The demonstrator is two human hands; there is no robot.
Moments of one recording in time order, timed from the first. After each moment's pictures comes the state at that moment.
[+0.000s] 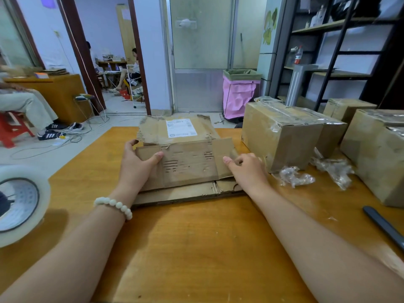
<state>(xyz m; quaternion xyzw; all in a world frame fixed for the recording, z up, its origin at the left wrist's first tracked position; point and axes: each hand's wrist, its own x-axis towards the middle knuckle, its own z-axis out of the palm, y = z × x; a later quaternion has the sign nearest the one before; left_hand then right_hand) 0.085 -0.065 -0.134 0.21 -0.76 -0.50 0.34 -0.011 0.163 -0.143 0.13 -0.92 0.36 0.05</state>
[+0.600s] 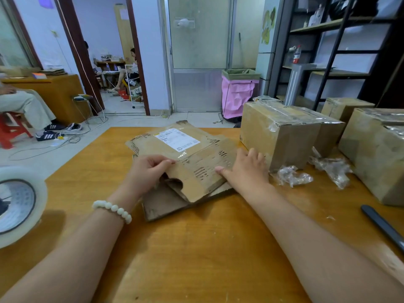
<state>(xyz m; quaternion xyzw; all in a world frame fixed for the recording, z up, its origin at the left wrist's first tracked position) 0.090 -0.049 -0.134 0.08 -0.84 -0.48 0.23 0.007 0.161 -0.122 0.14 -0.98 0.16 0.06</state>
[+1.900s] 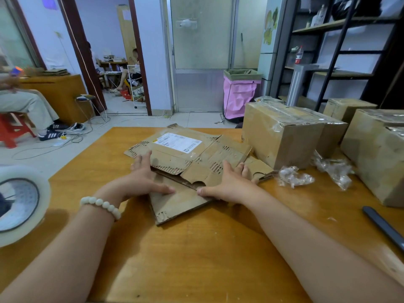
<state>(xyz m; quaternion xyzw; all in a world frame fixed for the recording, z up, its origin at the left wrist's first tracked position) 0.089 -0.081 -0.139 0.20 -0.92 -0.34 -0.02 0.031 0.147 -0.120 0.16 -0.96 0.17 -0.17</state>
